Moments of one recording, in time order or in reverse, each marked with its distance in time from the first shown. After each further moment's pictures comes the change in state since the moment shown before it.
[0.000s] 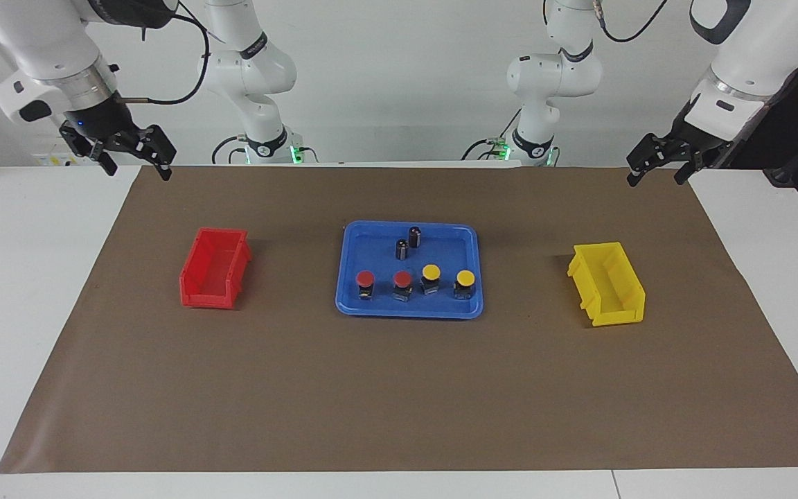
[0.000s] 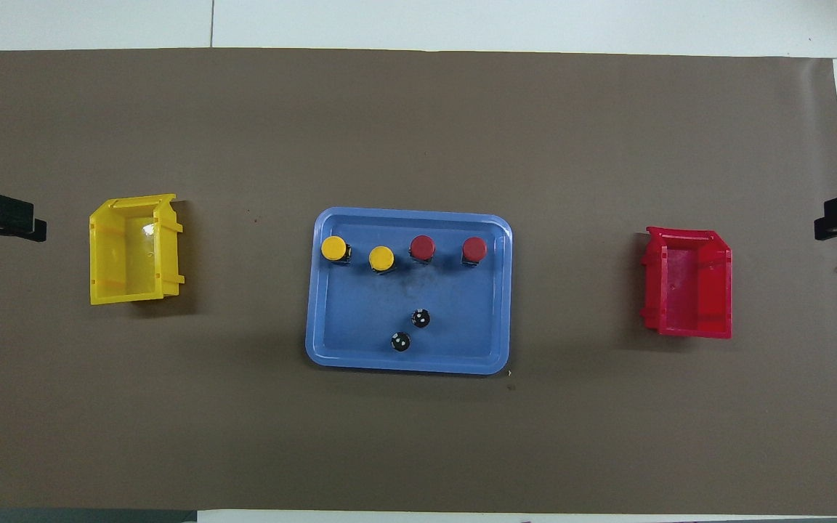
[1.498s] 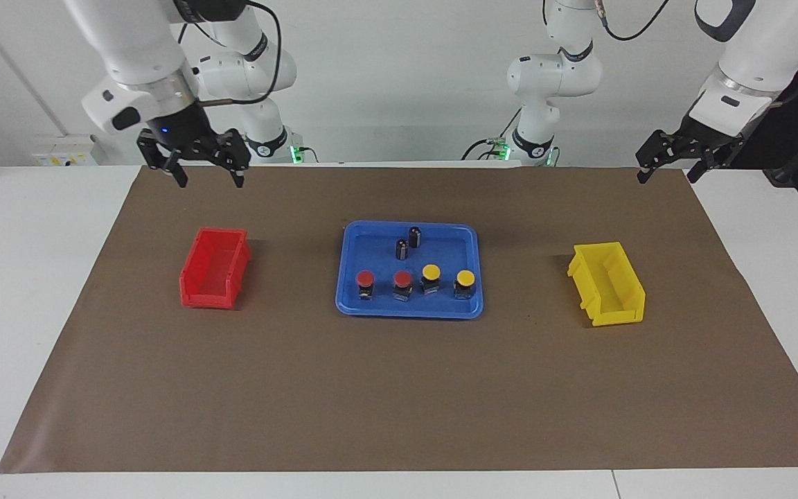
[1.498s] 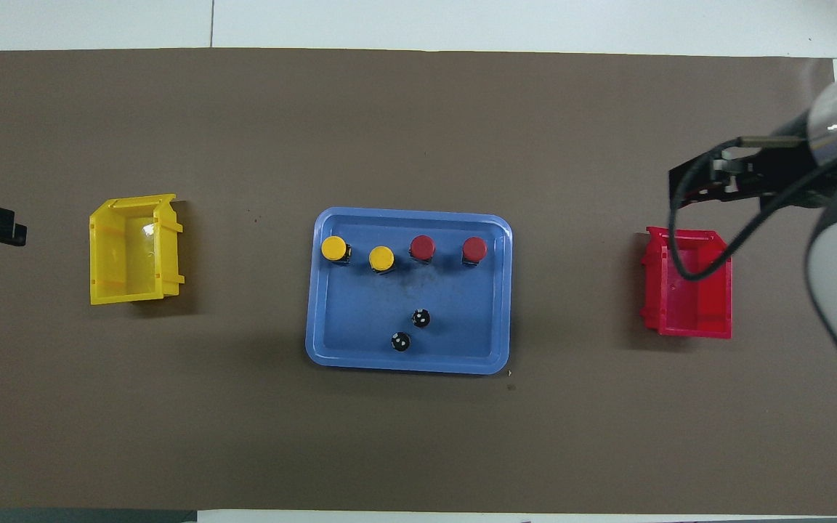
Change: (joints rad) left arm 0.028 -0.009 -0.011 0.001 0.042 0.000 0.088; right arm 0.286 0.172 0.026 0.157 0.062 0.044 0.265
